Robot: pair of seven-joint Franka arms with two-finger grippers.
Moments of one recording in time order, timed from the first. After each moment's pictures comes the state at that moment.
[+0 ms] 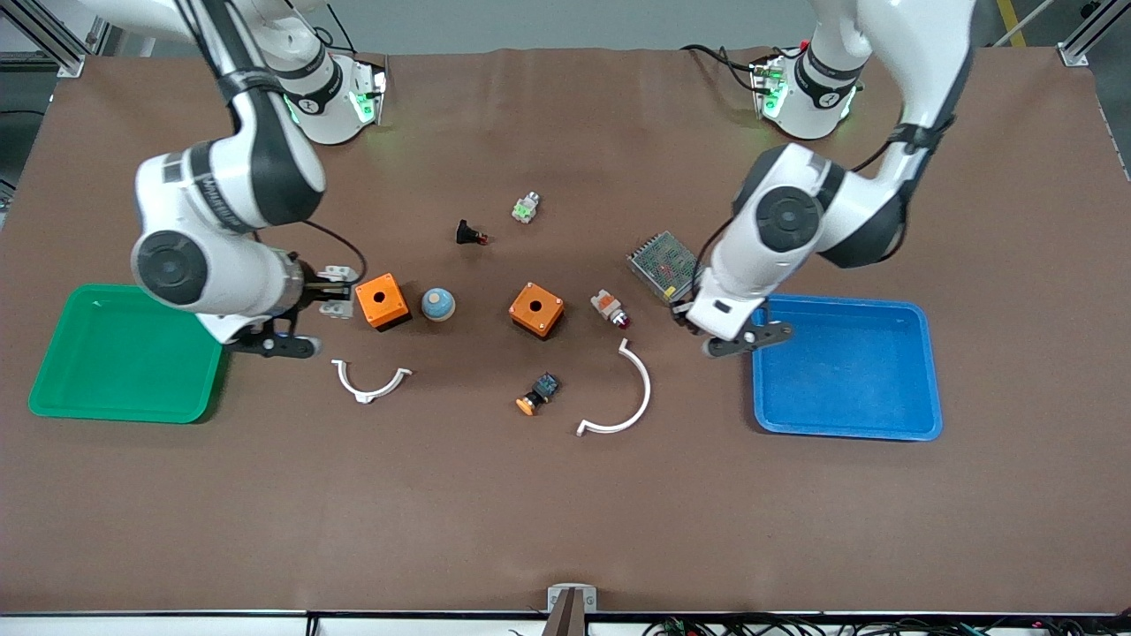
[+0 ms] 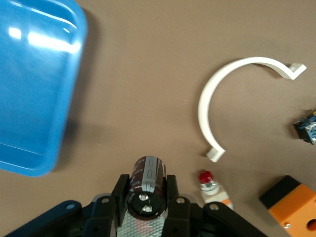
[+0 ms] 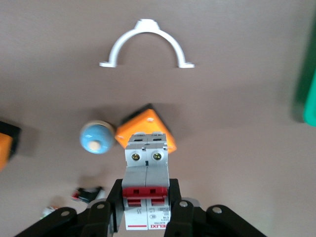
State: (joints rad) left arm -0.22 0.38 -0.35 -1.85 0.07 2.22 -0.84; right arm 0.30 0.27 0.00 -1.76 0.08 1.74 0.41
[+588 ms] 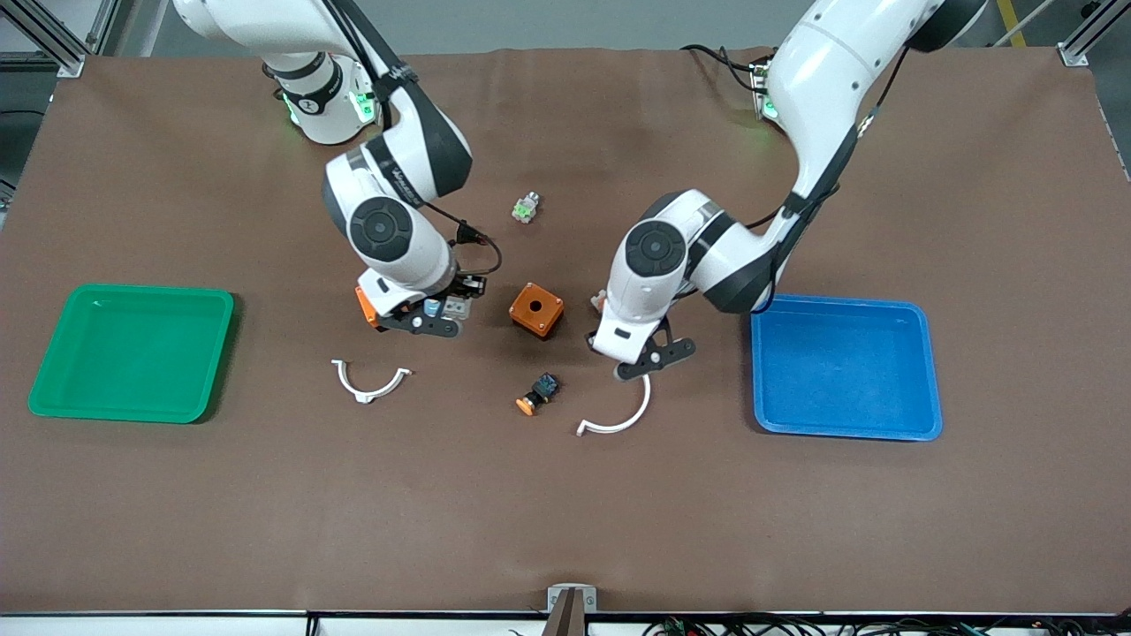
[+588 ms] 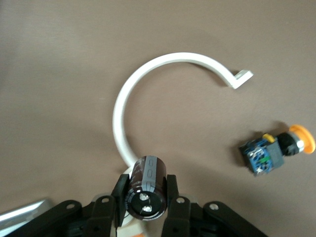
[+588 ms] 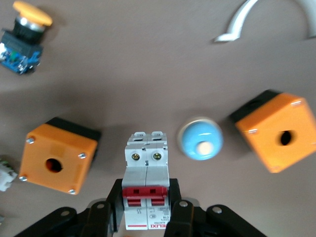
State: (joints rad) left arm -0.39 0.73 -0.34 -1.50 0.24 2.26 -1.17; right arm 0.57 0.39 0.00 -1.83 0.16 2.06 0.67
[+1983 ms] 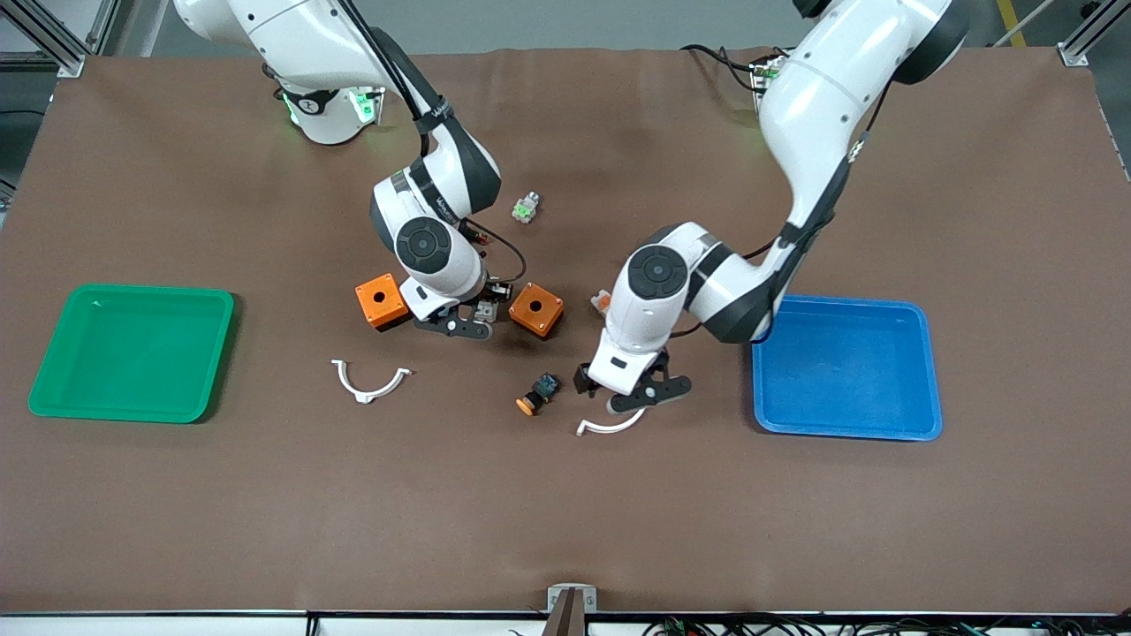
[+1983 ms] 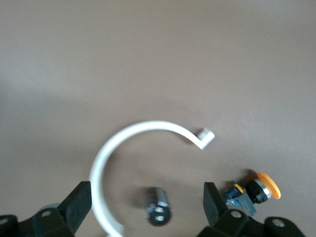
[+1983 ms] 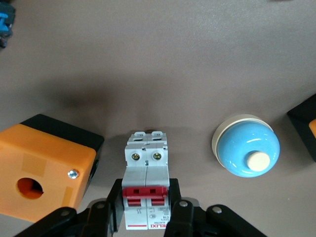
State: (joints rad) left arm -0.37 0.75 -0.30 -1.39 0.32 2.28 -1.02; right arm 0.61 0.48 0.00 -1.90 0.19 2.23 0.67
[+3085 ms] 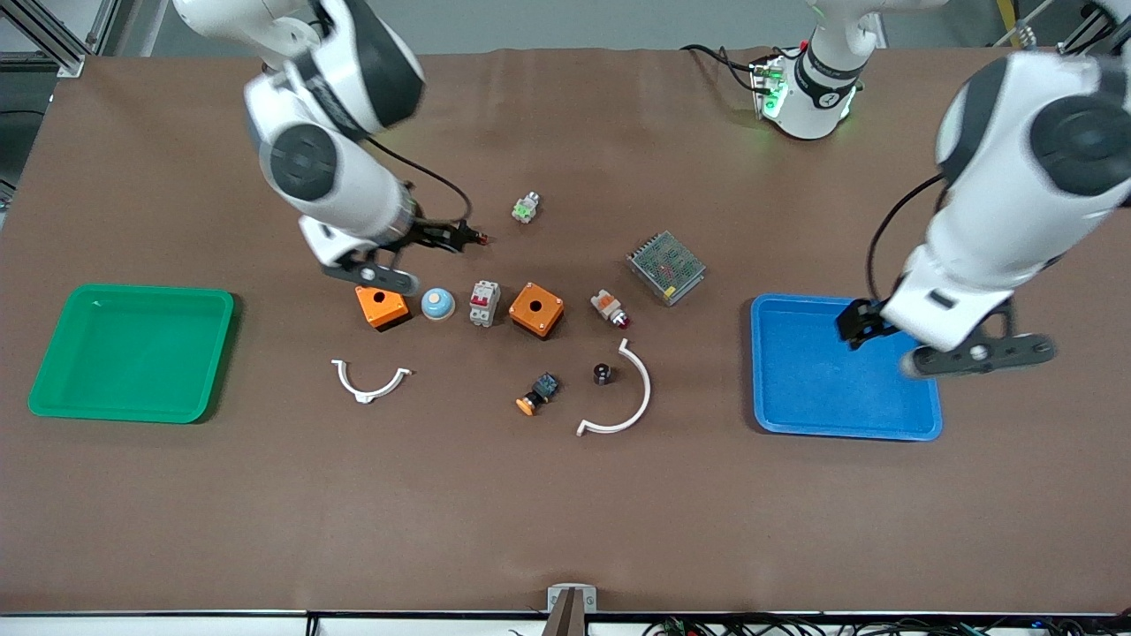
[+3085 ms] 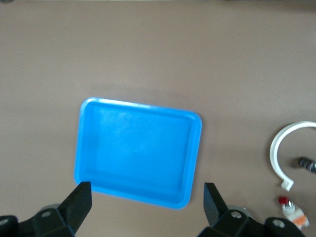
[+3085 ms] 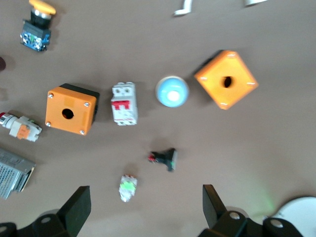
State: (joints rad) left arm 0.01 0.27 -0.30 -1.39 0.21 1.68 -0.37; right arm 0.50 0.11 -0.03 -1.79 0.19 1.70 0.69
